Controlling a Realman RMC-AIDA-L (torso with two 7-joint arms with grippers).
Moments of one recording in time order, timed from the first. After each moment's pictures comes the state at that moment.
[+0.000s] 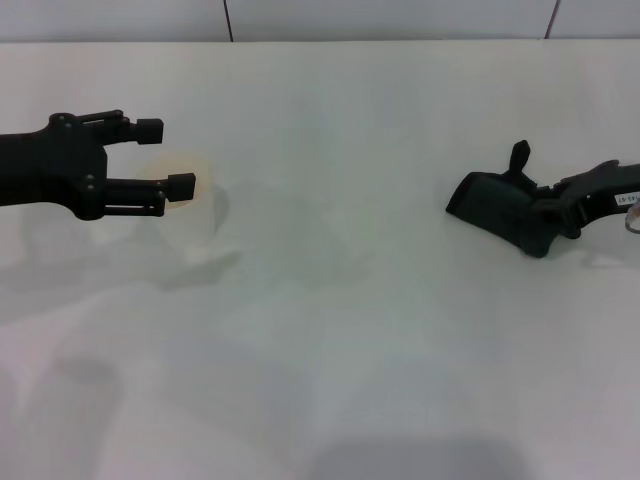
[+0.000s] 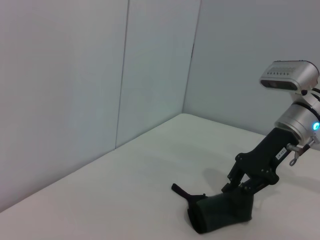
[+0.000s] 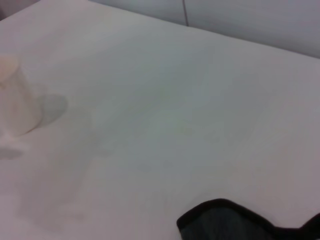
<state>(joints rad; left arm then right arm) -0.88 -2.08 2.85 -0.96 -0.30 2.01 -1.23 0.48 1.96 -1.21 -0.97 -2.08 -1.17 2.05</state>
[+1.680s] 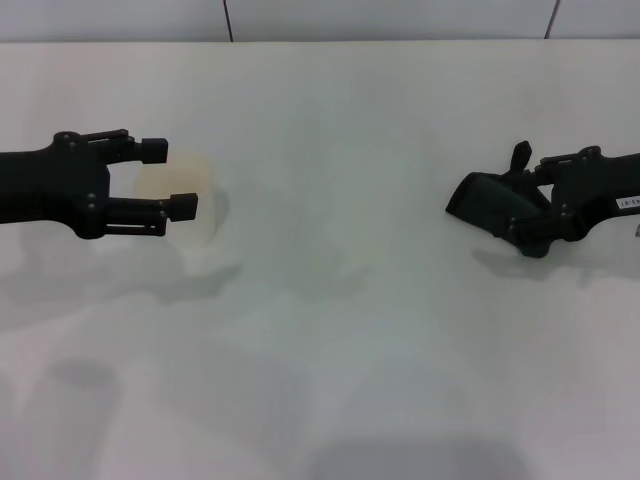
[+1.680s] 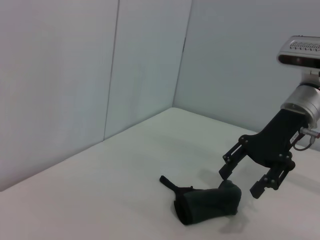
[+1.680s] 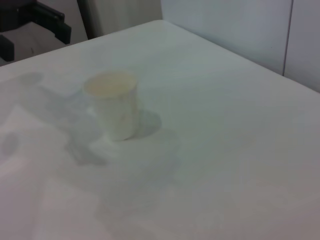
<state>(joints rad) -0.87 -2.08 2.85 -0.95 -0.27 2.03 -1.23 0.45 2.00 -1.10 -1.12 -2.05 -1.40 1.81</state>
